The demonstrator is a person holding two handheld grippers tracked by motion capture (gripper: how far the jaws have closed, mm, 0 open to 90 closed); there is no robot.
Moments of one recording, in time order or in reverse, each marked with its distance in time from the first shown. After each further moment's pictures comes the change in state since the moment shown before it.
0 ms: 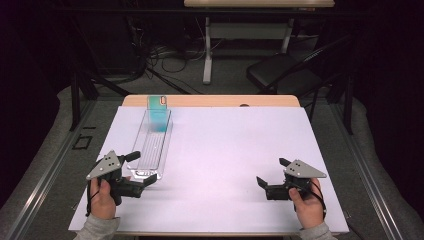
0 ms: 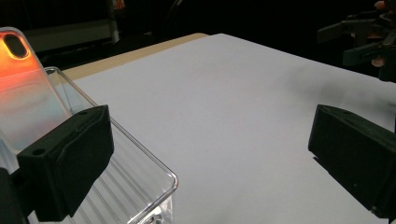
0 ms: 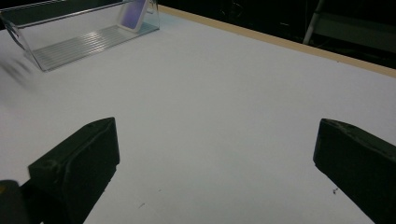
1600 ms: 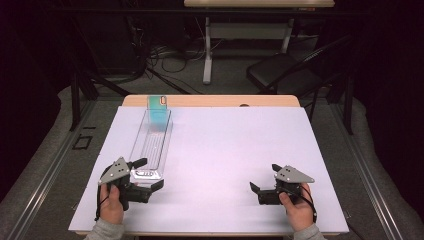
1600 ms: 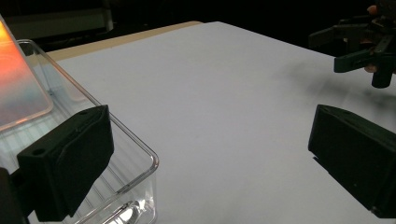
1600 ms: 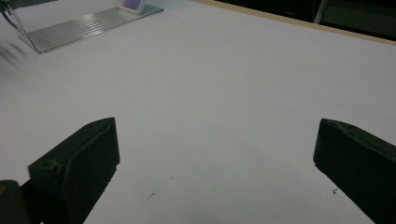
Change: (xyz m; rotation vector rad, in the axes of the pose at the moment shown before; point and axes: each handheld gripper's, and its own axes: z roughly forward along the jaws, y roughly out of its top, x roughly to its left) left arm -0.007 -0.022 0.016 0.023 -0.009 -0.020; right arm 0.012 -0.024 0.020 0.028 0.009 0.017
